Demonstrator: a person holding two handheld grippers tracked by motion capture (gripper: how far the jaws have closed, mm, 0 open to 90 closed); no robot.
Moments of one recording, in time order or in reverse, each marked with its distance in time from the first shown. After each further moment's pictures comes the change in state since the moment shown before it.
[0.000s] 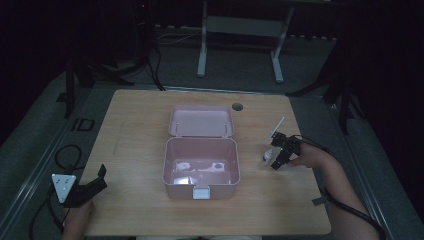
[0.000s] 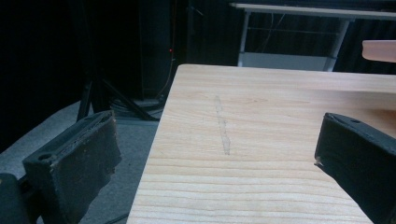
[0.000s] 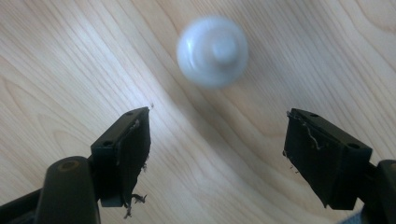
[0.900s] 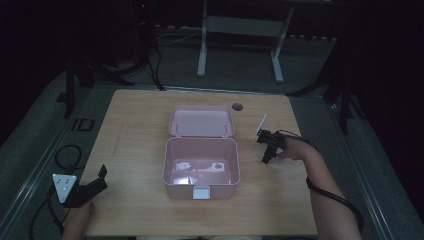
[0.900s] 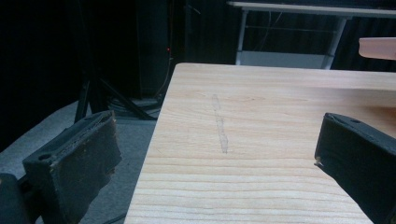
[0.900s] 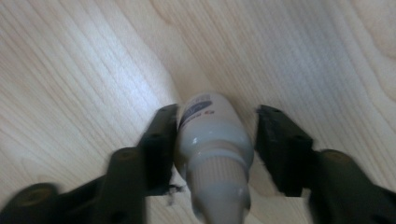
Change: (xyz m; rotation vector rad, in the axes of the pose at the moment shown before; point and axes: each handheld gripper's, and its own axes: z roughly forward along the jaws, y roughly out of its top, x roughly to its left) left arm 0.000 0.000 0.000 0.006 -0.010 0.008; right arm -0.001 0.039 0.021 0.071 0.005 -0.078
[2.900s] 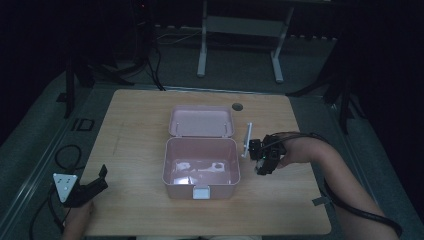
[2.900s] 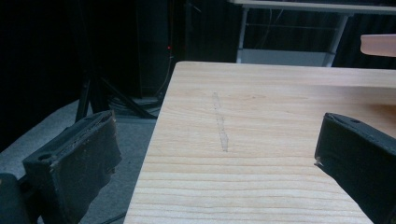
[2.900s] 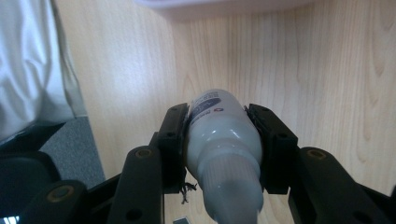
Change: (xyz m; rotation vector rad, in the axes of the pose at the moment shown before) left arm -0.001 0.000 0.001 0.007 0.003 0.004; right arm 0.121 -0.002 -0.119 -0.002 -0.016 -0.507
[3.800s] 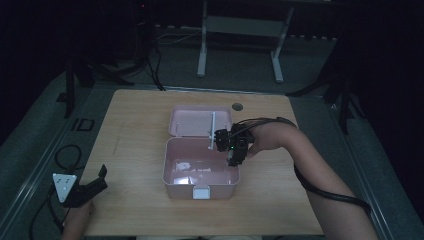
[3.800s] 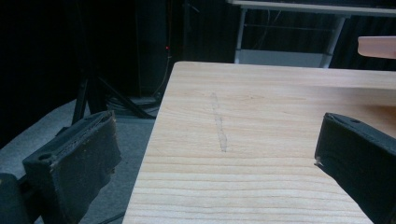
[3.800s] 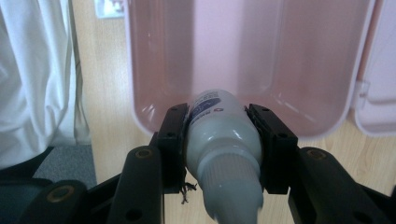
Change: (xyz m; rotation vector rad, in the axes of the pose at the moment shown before) left arm 0.002 0.000 0.000 0.001 -0.011 -0.006; right arm 0.001 0.085 -0.032 -0.018 -0.011 -0.113
